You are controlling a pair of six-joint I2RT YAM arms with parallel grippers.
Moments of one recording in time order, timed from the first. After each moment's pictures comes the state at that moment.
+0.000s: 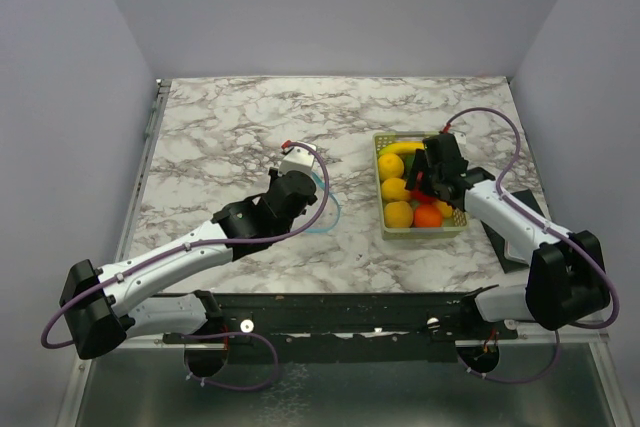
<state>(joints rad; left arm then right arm) -0.97 1.12 0.91 -0.37 -0.70 -0.28 0.34 1.35 0.87 -0.42 0.32 0.49</state>
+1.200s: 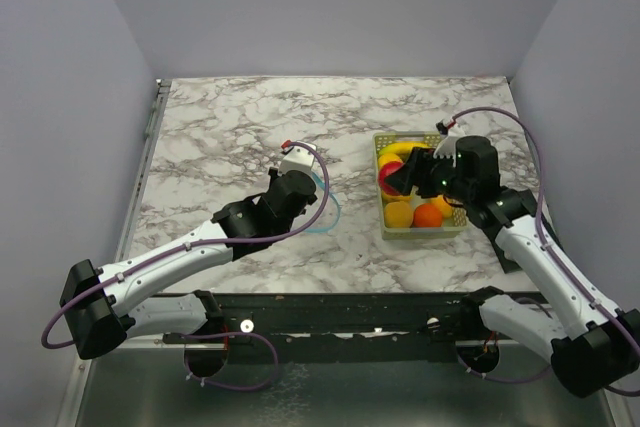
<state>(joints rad) -0.97 1.13 0.91 -0.37 -0.70 -0.28 0.36 1.00 0.87 -0.37 -0.23 0.41</state>
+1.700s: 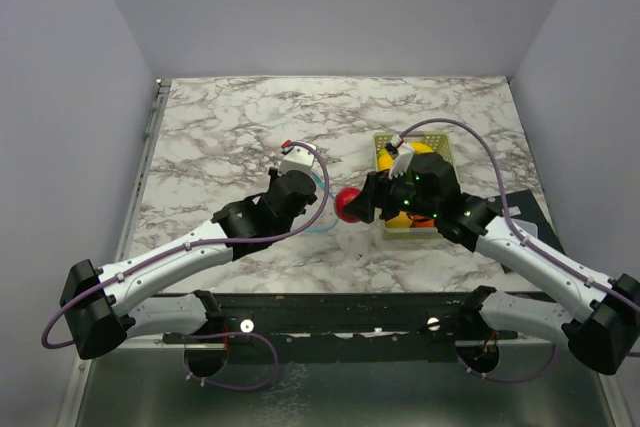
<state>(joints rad) -0.97 1.13 0.91 -0.37 -0.70 -0.28 0.69 1.04 0.83 -0.24 -0.26 0.48</state>
